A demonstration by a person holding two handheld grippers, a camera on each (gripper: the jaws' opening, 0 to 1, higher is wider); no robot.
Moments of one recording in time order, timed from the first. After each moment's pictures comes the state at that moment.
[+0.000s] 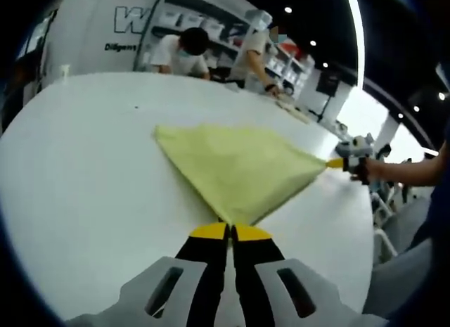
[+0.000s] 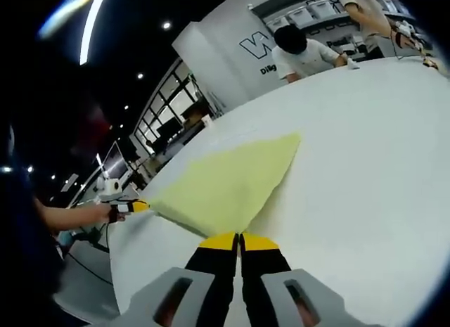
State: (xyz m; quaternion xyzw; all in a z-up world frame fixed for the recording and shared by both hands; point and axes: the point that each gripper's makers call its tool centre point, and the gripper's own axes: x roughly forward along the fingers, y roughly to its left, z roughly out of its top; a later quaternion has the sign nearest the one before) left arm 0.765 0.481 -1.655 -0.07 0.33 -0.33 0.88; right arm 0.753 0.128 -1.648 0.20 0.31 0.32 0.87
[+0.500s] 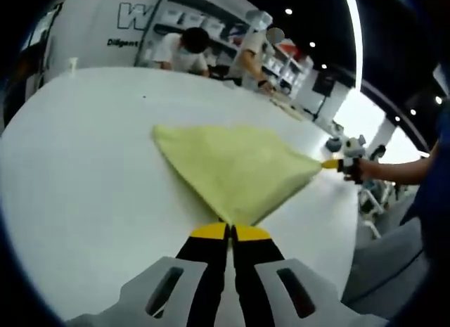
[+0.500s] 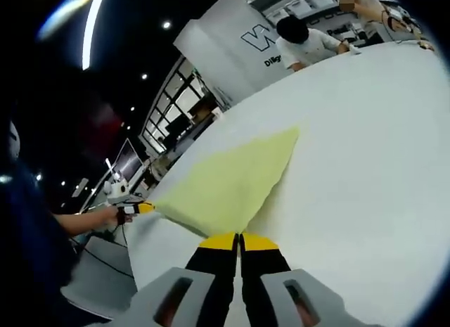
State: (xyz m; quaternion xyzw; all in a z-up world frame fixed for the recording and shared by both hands) left arm 0.690 0.512 -1.647 -0.08 0.34 -0.34 0.87; right arm 0.687 0.158 -1.648 0.23 0.33 0.34 0.85
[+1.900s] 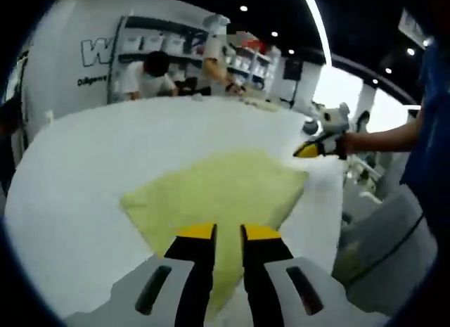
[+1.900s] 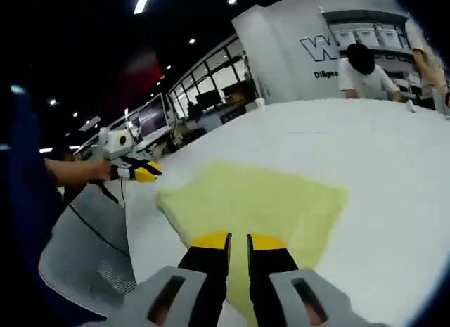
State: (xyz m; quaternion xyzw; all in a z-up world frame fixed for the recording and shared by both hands) left arm 0.645 0.548 -1.604 -0.04 0.29 -0.32 0.90; right arm 0.648 0.173 -1.615 0.13 0.29 0.34 0.88
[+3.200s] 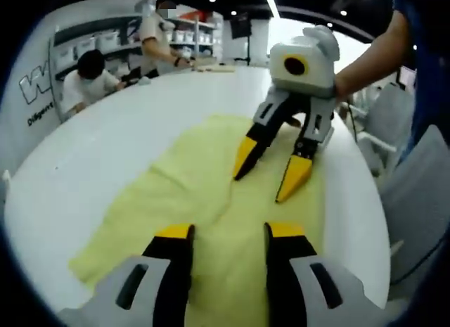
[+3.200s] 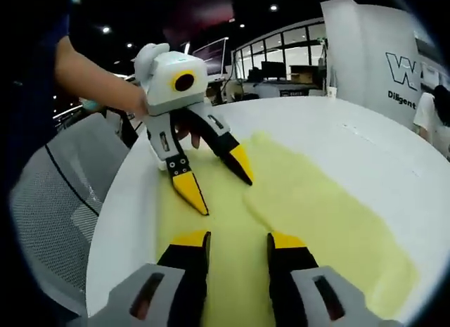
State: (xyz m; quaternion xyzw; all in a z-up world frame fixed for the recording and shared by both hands) left arm 0.717 0.405 -1.678 0.17 0.28 -0.51 0.80; right arm 0.701 0.347 -1.681 -0.12 0.27 0.56 0.77
